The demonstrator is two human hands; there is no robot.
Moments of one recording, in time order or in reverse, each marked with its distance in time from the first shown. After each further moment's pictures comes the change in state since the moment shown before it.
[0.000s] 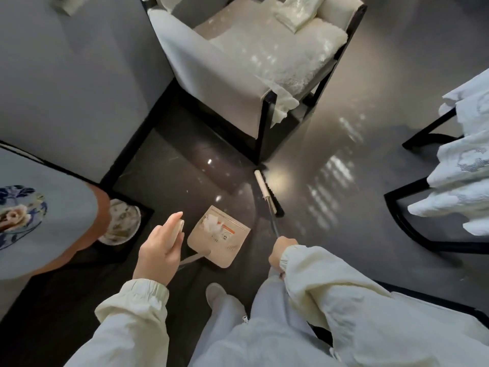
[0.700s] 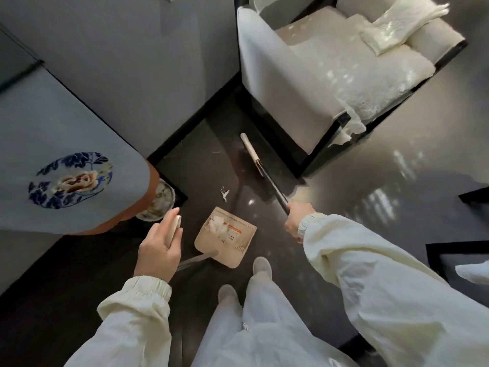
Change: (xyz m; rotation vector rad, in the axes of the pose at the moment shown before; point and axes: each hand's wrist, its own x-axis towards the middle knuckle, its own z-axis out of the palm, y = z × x) left_hand -0.011 -0.071 -0.056 -0.074 0.232 -0.364; right_hand 0.027 -0.118 -0.071 -0.002 0.179 -0.216
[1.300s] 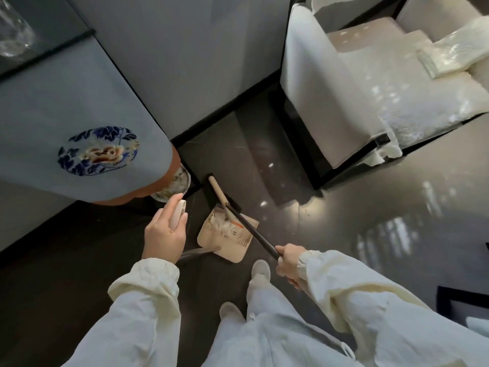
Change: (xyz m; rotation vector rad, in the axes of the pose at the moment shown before) left_hand 0.011 -0.001 0.006 -0.034 0.172 -0.231; right_hand -0.004 -0.010 0.045 -0.112 -0.333 -0.082
